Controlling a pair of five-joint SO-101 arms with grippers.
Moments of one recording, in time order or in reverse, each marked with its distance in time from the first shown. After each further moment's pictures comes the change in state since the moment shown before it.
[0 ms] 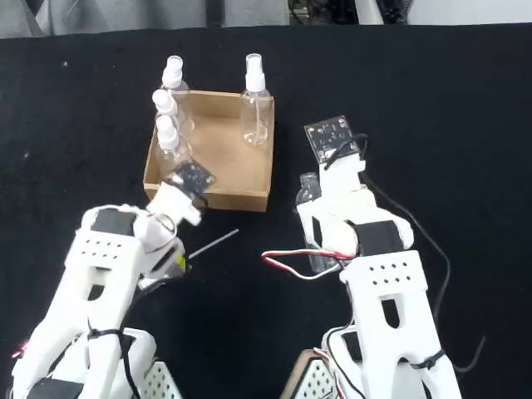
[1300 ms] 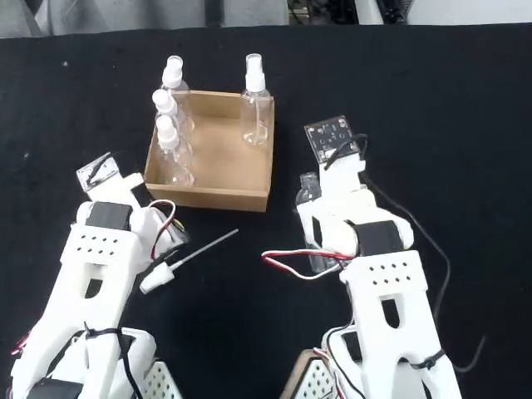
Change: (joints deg) left arm -0.3 0.1 -4.8 11.5 74.1; right arm 0.0 0.0 0.0 0.0 0.0
